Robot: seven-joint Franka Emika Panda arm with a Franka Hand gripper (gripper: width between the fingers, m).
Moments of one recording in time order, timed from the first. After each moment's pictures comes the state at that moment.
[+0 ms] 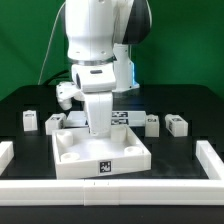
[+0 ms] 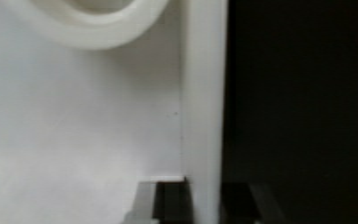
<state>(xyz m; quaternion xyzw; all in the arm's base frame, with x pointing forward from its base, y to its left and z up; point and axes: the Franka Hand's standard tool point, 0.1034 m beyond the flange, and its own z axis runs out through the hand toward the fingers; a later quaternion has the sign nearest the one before) 0.435 -0.051 0.015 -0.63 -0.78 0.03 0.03</state>
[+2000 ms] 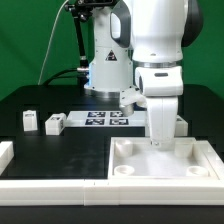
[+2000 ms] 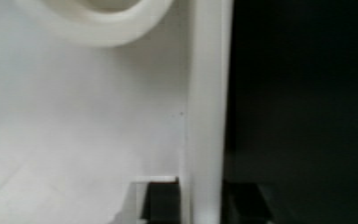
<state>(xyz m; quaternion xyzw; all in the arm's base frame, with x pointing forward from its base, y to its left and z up) 0.501 0.074 0.015 -0.72 -0.70 0.00 0.01</state>
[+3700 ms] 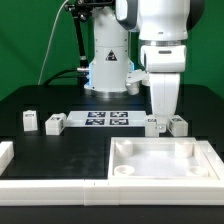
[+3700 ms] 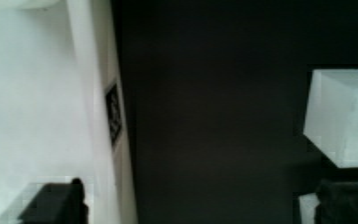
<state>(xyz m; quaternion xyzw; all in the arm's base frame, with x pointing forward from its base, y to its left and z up) 0.466 0.088 0.045 -0.74 -0.67 0.00 0.01</state>
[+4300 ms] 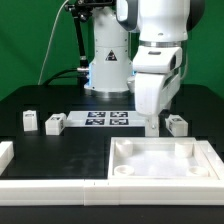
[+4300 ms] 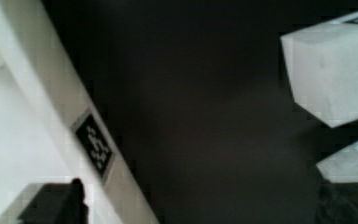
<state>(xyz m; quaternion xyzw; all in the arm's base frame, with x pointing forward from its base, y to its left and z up) 0.466 0.089 0.044 -0.85 -0.52 0.00 0.01</state>
